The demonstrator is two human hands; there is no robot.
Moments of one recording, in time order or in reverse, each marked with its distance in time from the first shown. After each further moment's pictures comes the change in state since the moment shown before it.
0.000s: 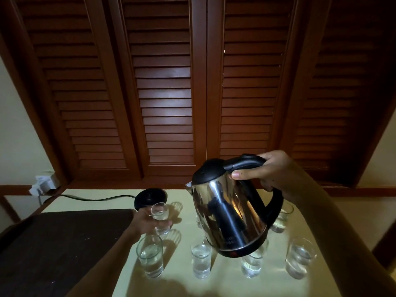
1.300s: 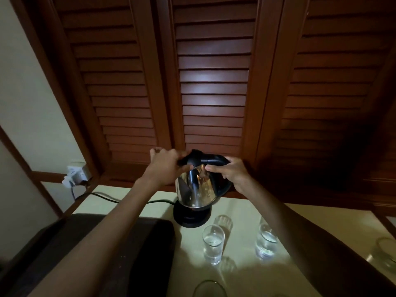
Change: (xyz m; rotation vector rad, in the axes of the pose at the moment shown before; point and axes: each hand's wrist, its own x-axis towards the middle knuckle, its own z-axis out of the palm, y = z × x) left_hand 0.105 0.123 -0.140 0.928 0.207 0.395; right_hand 0.292 0.104 0.231 0.198 0.031 0.142
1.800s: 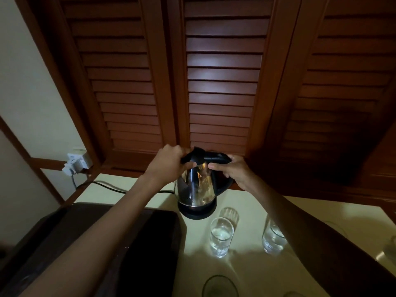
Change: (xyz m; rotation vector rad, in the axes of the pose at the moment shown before) left_hand -0.008 -0.016 0.014 -0.121 -0.007 0.031; right_hand 0.018 0.034 0.009 0.006 -0.133 -0.042
